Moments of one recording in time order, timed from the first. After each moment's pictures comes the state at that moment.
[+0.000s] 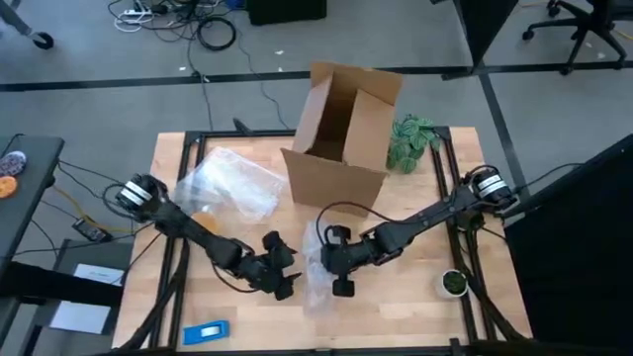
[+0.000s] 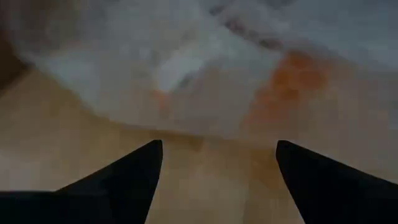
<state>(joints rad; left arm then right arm) -0.51 1.73 0.83 0.13 -0.52 -0.60 0.38 1.80 1.28 -0.38 0.17 0.39</state>
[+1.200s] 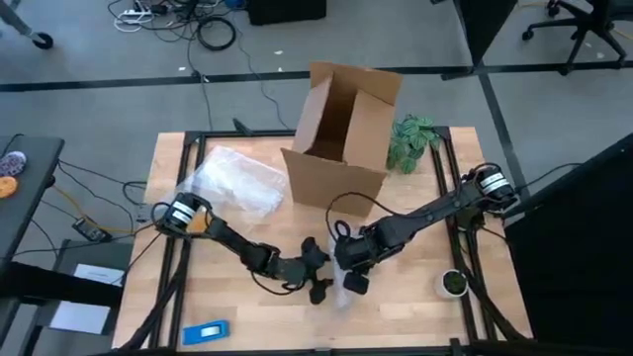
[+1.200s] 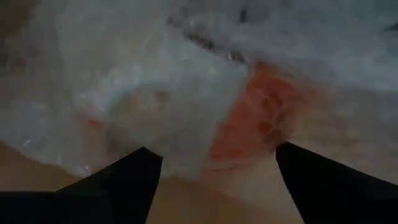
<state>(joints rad) -0.40 2.05 0.98 0.67 -0.46 -0.43 0.36 1.80 1.34 -0.87 0.01 0.74</state>
